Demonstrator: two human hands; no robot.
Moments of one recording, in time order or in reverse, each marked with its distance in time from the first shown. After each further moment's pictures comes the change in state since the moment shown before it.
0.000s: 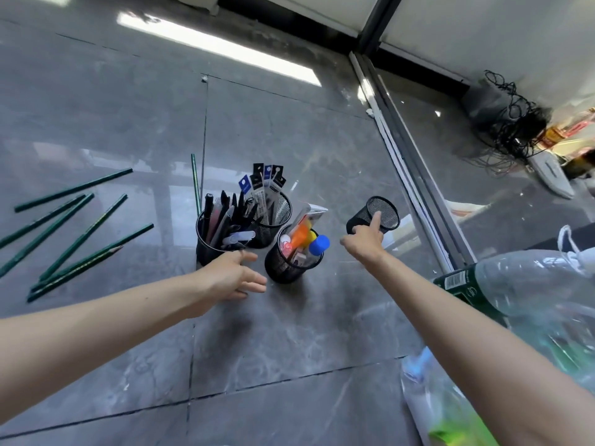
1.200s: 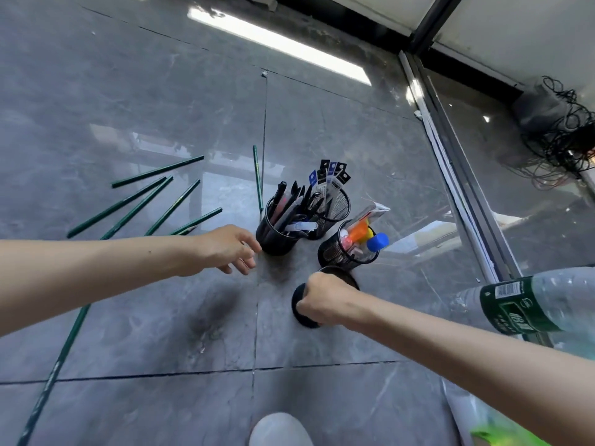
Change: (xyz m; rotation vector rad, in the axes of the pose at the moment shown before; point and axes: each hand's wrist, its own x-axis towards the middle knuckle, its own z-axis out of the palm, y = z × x) left_hand -0.032 -0.015 -0.108 0.405 0.046 0.041; right_hand -0.172 -0.111 0.066 -0.497 -0.506 -0.319
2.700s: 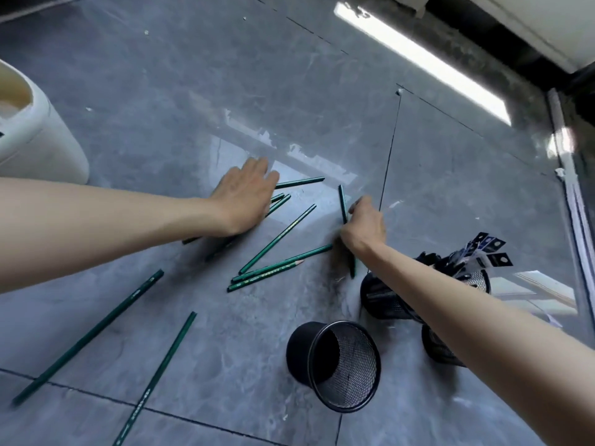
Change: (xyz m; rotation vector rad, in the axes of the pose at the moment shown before) left_hand 0.042 -0.095 -0.163 0.965 0.724 0.131; right_hand 0.201 -0.146 -0.051 0.165 0.513 -0.018
